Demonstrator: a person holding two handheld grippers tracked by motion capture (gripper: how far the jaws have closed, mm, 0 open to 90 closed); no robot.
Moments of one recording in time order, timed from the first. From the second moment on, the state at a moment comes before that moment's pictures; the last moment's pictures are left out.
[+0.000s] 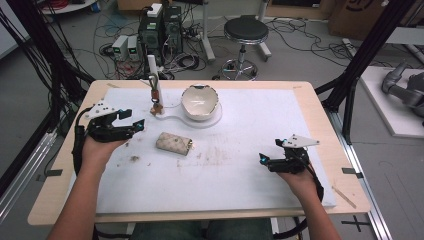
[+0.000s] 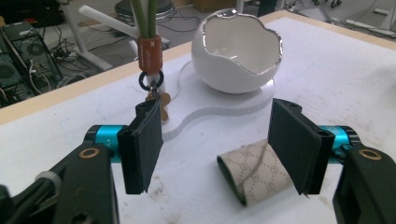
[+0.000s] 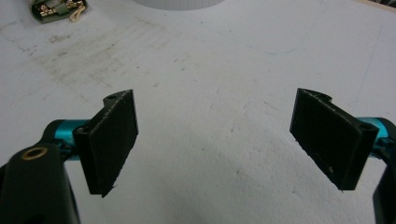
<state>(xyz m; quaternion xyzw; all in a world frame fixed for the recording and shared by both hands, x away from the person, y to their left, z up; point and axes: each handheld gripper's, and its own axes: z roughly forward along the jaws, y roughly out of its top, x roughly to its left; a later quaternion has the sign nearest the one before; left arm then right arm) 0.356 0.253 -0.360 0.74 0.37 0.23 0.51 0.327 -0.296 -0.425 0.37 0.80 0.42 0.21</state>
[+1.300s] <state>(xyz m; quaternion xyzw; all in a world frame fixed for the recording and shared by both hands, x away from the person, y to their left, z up) 0.323 0.256 -0.400 0.76 0.32 0.18 0.53 0.330 -0.299 -0.426 0.38 0.80 0.42 0.21</state>
